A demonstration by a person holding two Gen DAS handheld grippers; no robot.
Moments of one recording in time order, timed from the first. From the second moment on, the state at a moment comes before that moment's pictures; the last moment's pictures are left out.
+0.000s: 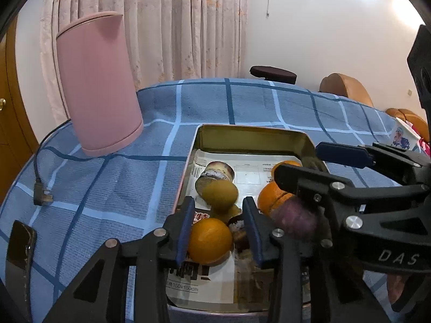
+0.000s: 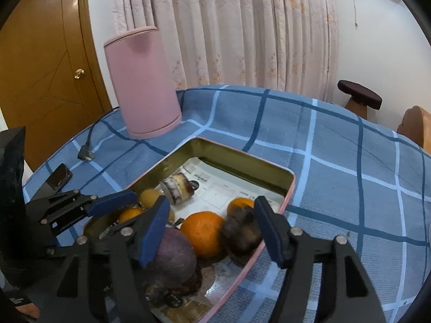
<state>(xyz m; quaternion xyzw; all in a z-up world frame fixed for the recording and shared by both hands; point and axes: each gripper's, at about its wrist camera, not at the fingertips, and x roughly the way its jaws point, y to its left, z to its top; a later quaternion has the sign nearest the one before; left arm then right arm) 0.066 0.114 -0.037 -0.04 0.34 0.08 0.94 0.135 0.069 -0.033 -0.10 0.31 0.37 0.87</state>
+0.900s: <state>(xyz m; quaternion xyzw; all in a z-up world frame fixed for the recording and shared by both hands) 0.025 0.108 -0.001 -0.05 0.28 0.10 0.95 0.095 -0.001 0.003 -0.05 0.24 0.31 0.92</state>
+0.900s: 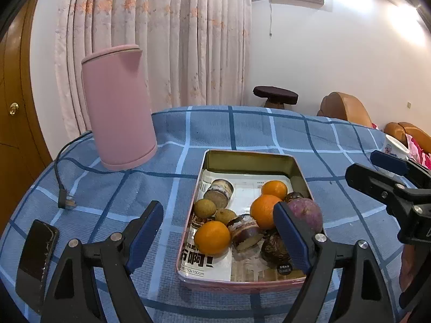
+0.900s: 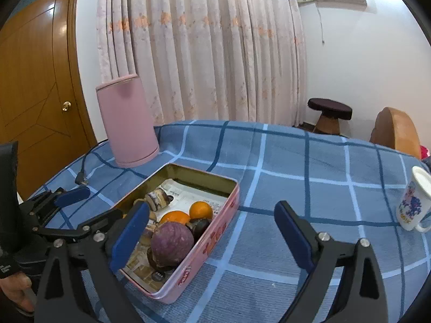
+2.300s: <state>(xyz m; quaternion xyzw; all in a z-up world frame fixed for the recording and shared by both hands) 0.022 0.094 0.000 -0.03 0.28 0.11 0.95 0.080 -0.012 0.006 -0.06 0.22 0.31 0.92</state>
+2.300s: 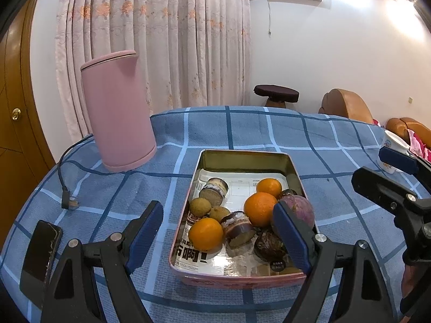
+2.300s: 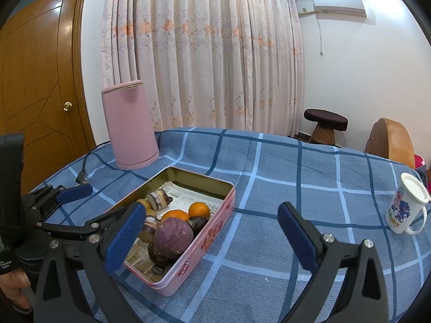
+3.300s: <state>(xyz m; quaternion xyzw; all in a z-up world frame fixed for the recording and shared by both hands) 0.025 0.082 -0.005 -0.01 0.29 0.10 0.95 0.080 -0.026 0.001 -0.06 0.22 0.30 0.93</state>
